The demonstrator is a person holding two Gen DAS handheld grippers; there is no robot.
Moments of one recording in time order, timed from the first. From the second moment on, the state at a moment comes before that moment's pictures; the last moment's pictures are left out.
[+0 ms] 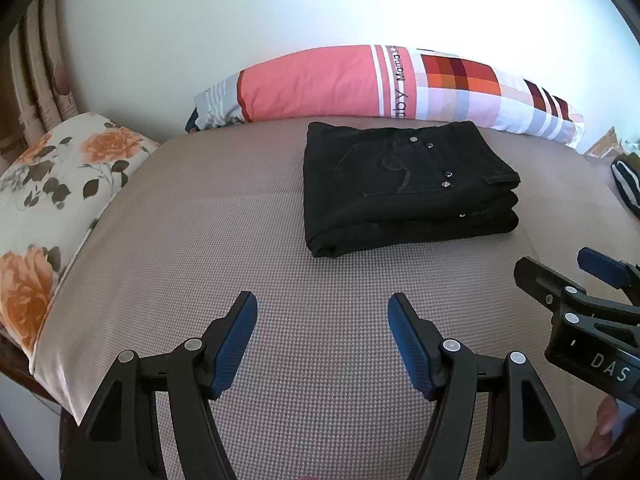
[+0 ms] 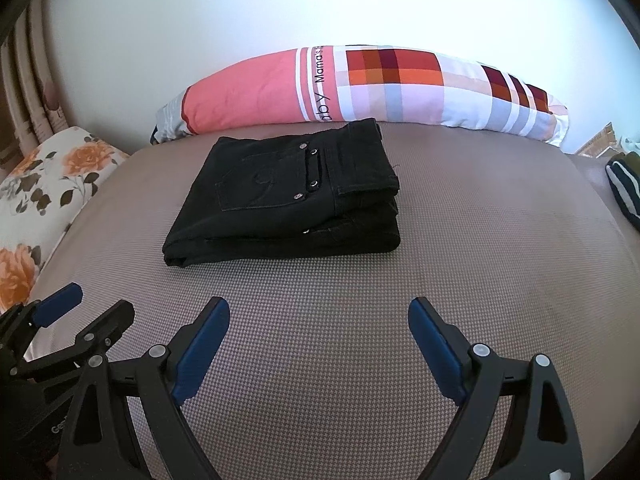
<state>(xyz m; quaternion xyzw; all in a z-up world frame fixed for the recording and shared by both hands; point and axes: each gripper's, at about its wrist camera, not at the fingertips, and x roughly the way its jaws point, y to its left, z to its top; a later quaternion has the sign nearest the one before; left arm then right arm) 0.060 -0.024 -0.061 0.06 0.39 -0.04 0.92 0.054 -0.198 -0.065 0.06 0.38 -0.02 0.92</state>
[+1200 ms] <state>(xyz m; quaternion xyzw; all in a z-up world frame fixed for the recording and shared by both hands) 0.058 -0.023 -0.064 0.05 0.39 -0.04 0.92 0.049 -0.188 -0.070 0.05 0.38 -0.02 0.92</state>
